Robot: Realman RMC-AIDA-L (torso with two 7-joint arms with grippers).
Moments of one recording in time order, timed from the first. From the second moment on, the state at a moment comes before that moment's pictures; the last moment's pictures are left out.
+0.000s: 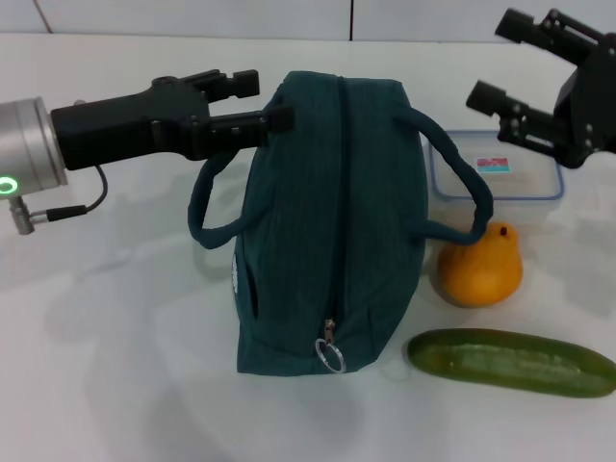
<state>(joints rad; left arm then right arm) -0.38 -2.09 0.92 0.97 1.63 1.55 -1.72 0.51 1.97 -1.22 -0.53 -1.05 -1.63 0.86</state>
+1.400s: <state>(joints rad) -0.42 -2.09 0.98 0.88 1.69 1.40 -1.72 0.51 1.99 -1.20 -0.54 -1.08 -1.62 0.86</state>
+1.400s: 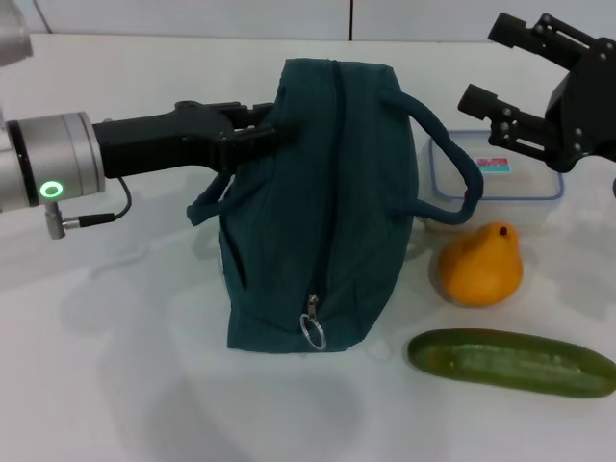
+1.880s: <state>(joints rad) -0.45 -2.08 0.99 0.88 1.67 1.42 -1.60 0.49 2.02 -1.16 -0.49 -0.98 -1.59 0.83</state>
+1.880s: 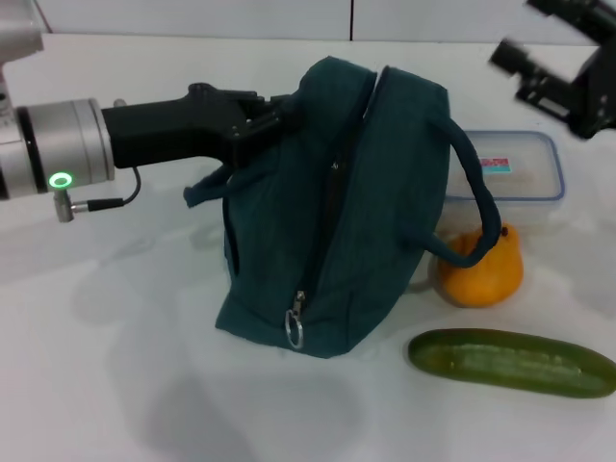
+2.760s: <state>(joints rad) -0.46 -2.09 0.92 0.60 1.49 1.40 -1.36 0.43 2.03 -1.14 -0.06 -0.65 -1.73 0.68</state>
